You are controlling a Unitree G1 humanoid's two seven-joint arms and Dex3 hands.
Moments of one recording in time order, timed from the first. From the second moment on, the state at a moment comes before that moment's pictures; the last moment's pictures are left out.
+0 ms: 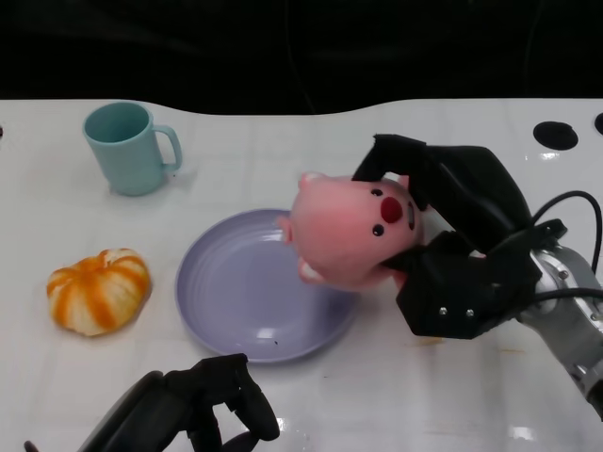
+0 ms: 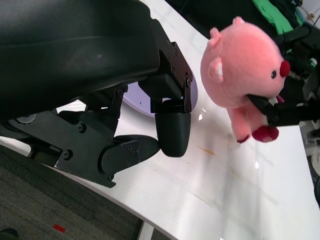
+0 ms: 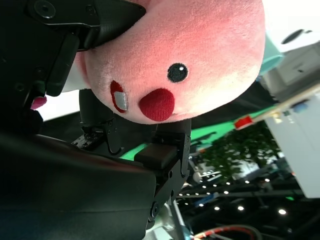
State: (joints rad) left arm 0.41 0.27 -0.17 -0.56 0.26 0.11 -0.27; right arm -0.60 -0.19 0.34 0.53 -0.60 -0.40 -0.19
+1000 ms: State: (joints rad) left arm 0.42 0.26 -0.20 -0.56 0.30 0.10 -0.25; right arm -0.86 0.04 0.52 0.82 -0.68 -0.36 -0.07
